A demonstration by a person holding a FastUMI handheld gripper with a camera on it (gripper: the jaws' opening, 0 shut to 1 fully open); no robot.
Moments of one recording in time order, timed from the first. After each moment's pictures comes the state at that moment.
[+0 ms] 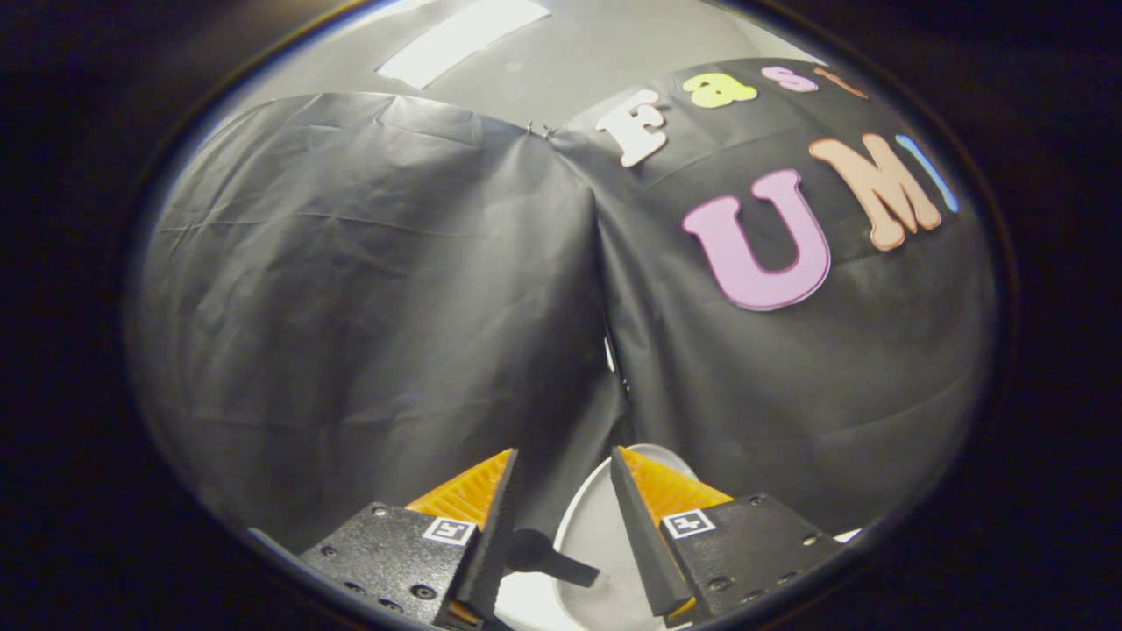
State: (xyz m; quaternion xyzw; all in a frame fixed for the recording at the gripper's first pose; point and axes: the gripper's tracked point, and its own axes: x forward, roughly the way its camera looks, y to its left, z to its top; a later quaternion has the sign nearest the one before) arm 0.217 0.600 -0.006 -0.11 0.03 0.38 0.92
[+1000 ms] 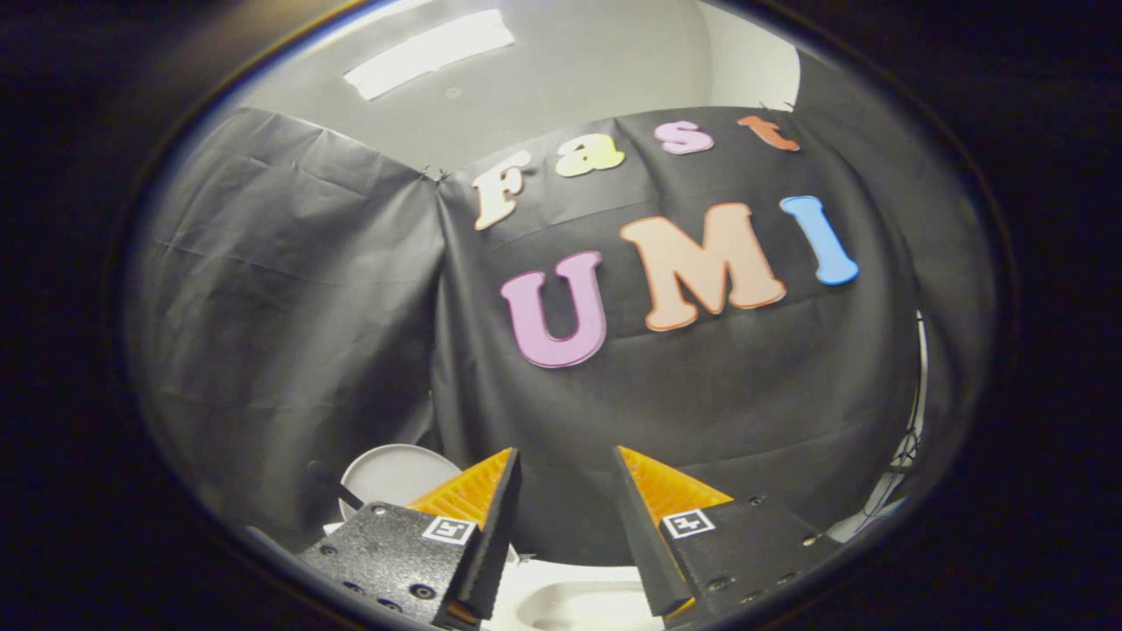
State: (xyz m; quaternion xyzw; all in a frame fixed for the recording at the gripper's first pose) arm 0.234 0.243 0.121 -0.09 -0.04 0.20 0.98
